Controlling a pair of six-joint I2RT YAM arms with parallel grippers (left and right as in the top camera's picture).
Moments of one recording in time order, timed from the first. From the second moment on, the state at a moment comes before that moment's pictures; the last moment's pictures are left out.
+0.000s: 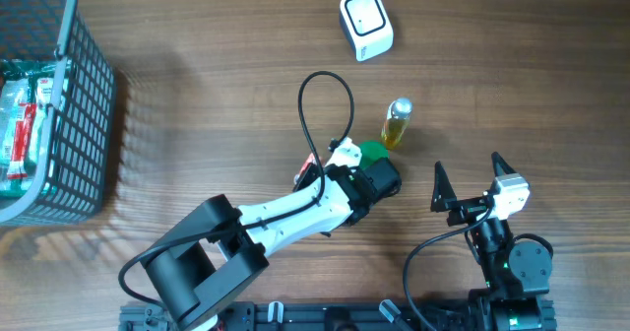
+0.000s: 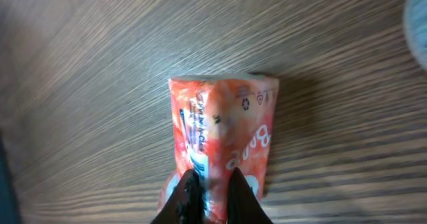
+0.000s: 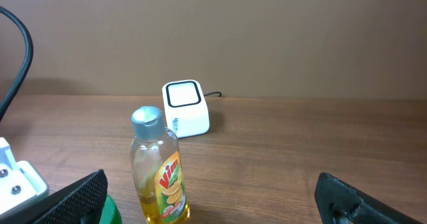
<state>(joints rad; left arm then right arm) -0.99 1.84 1.09 -0.78 -0.63 -0.49 0.07 0.02 0.01 0.00 -0.12 0.06</state>
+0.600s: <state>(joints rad) -0.99 1.82 1.09 -0.78 -0.58 -0.50 0.07 0.02 0.01 0.00 -0.12 0.06</state>
